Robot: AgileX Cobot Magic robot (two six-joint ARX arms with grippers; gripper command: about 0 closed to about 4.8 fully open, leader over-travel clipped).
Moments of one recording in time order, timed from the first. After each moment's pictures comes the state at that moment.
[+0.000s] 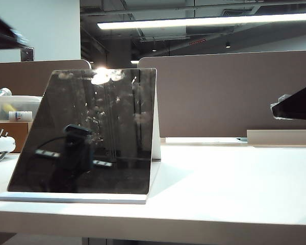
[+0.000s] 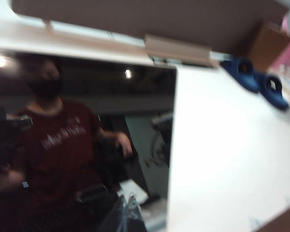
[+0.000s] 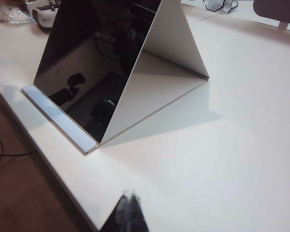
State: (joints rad) left arm -0.30 0.59 0.36 0.06 0.42 -0.30; right arm 0.85 0.22 0.00 0.02 0.14 0.05
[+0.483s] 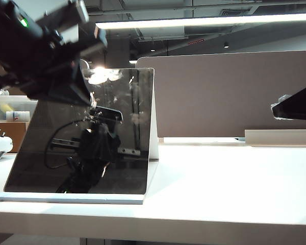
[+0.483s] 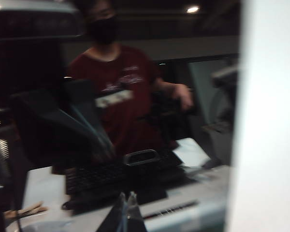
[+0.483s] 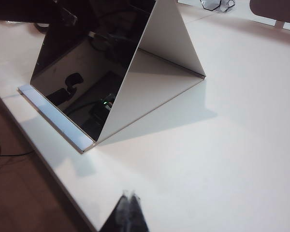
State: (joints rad) left arm -0.69 1.17 0.55 0.15 -0.17 -0.32; right arm 0.85 0.22 0.00 0.02 0.14 0.05
